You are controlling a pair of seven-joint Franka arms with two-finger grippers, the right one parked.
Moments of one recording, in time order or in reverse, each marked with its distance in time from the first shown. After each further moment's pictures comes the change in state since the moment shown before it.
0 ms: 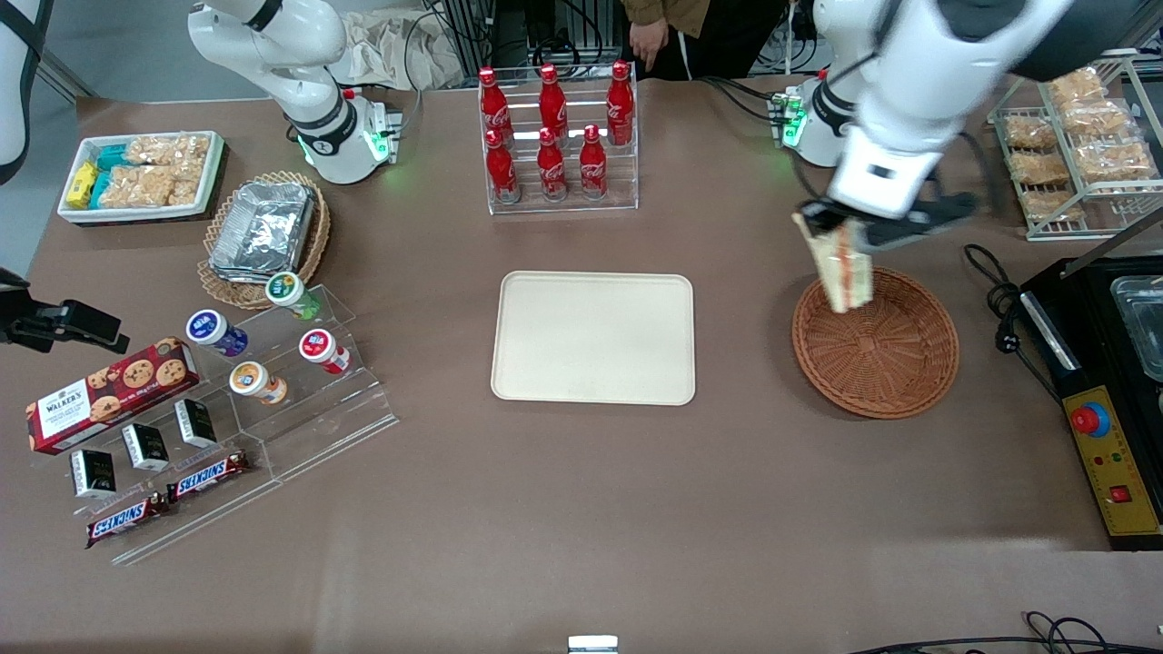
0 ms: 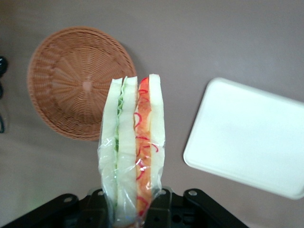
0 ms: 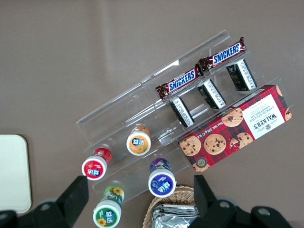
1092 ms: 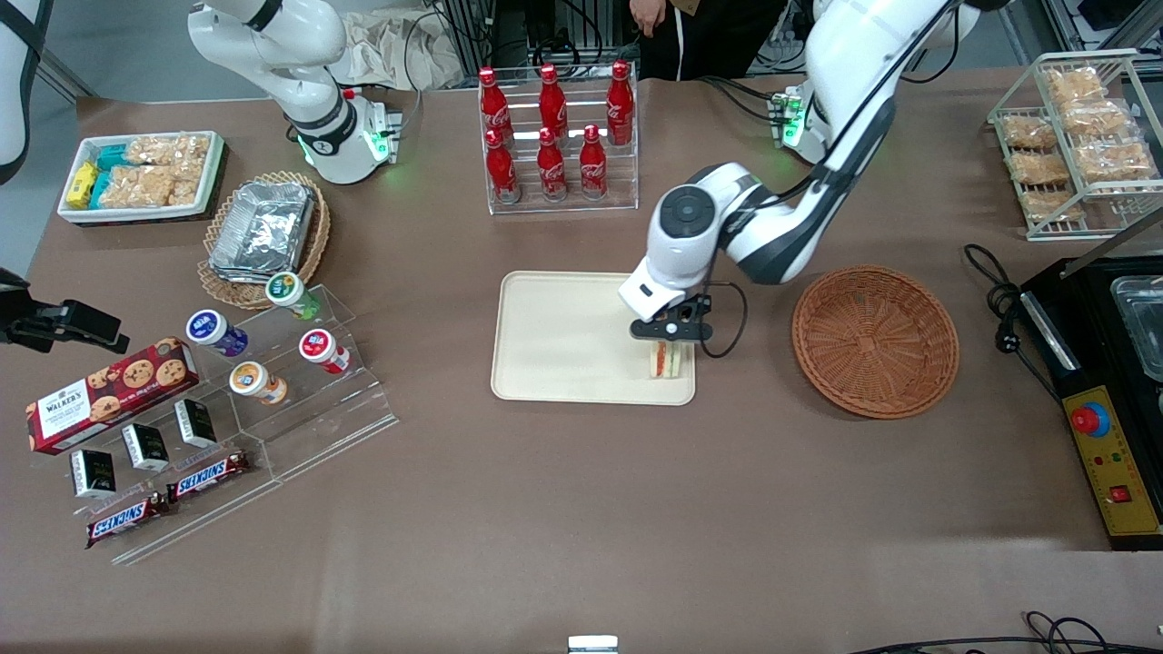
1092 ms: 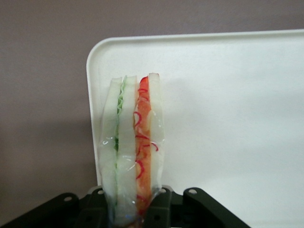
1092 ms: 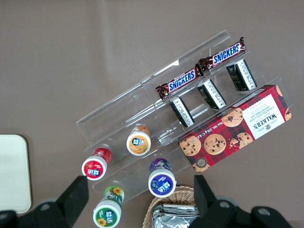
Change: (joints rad) arm -0.113 0.605 -0.149 -0.111 0.369 0.670 -0.210
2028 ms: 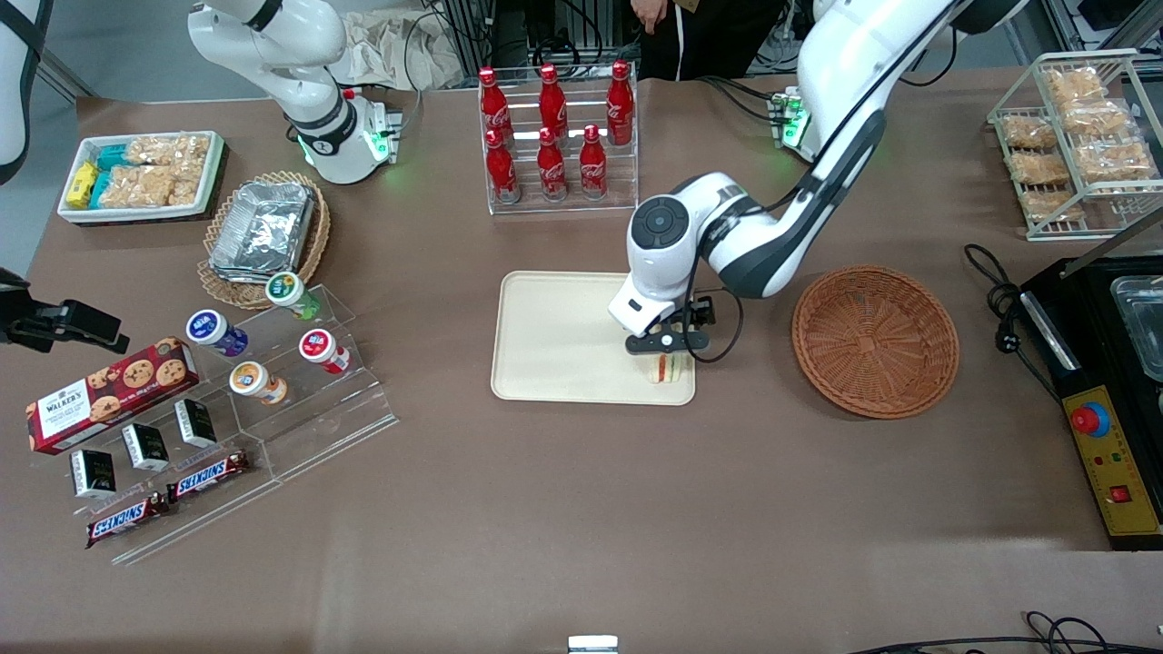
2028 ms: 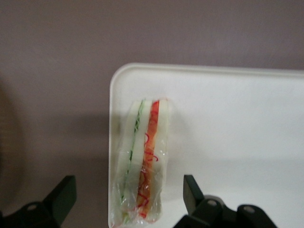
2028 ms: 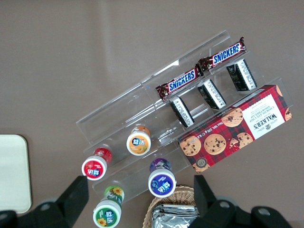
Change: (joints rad) arm -0.004 0.004 -0.017 0.213 -0.007 -0.269 -0.081
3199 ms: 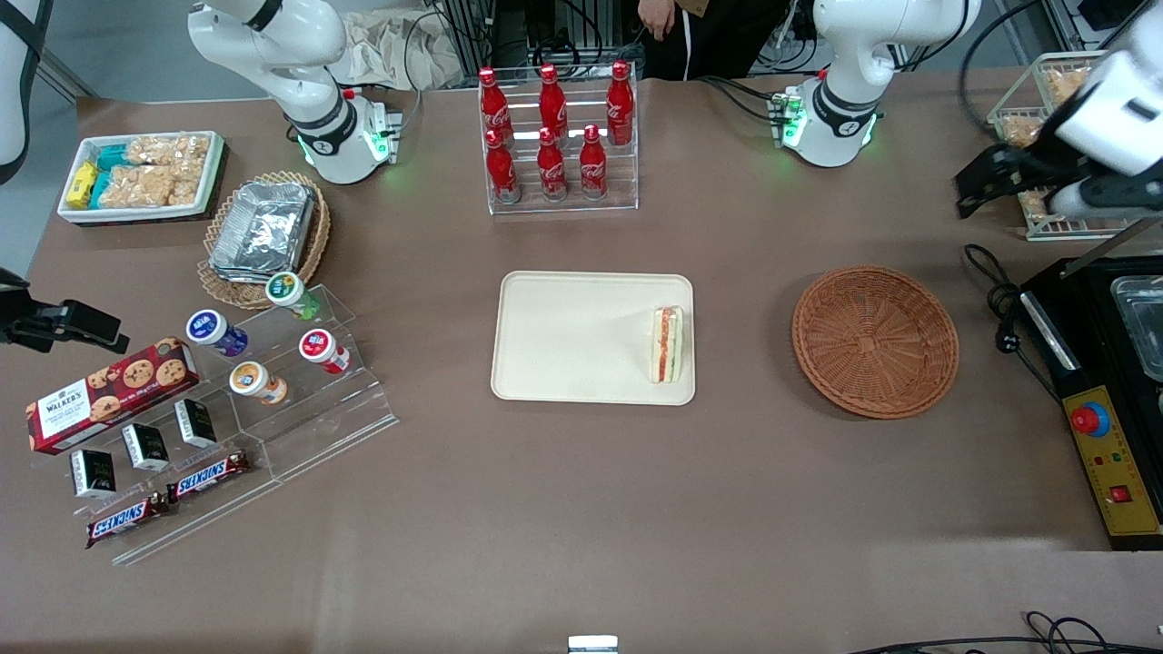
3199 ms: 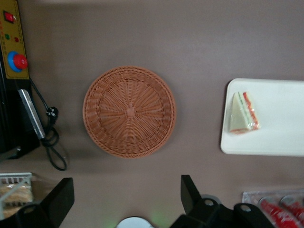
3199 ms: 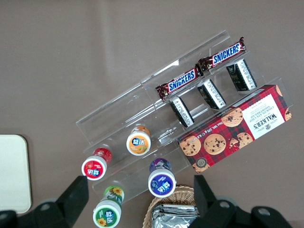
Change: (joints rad) arm 0.128 -0.616 0.545 0.151 -0.381 -0.621 0.917
